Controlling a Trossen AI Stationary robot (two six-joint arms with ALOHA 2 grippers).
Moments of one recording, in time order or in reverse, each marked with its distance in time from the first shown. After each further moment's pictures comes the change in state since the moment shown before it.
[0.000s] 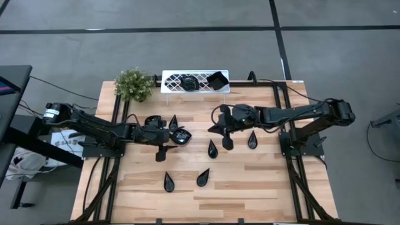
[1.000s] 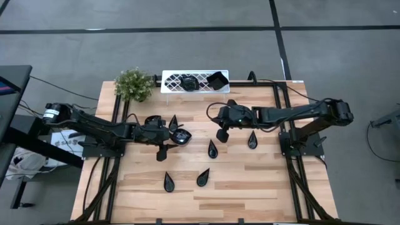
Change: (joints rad) left arm 0.010 0.000 0.000 0.004 0.007 -0.118; right arm -0.018 0.020 -0.001 -0.073 0.304 0.161
